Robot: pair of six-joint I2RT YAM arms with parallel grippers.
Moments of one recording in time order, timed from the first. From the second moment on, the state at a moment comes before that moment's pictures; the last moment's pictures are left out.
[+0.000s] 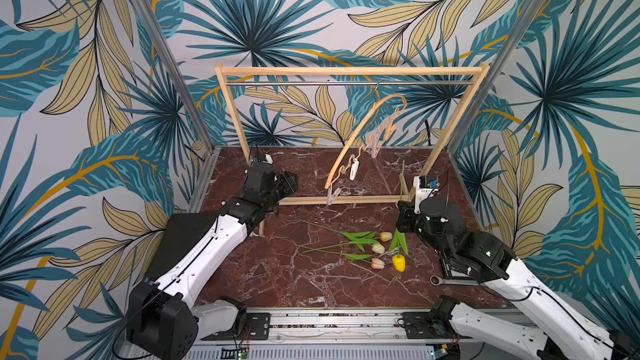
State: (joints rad) left arm -0.35 1.27 1.04 -0.26 0.07 -0.79; right arm 0.70 0.90 1.11 -0.74 0.47 0.51
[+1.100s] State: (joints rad) left arm -0.35 1.75 1.41 0.10 0.60 -0.66; right arm 0.27 1.42 1.51 -0.55 -0.11 0.35
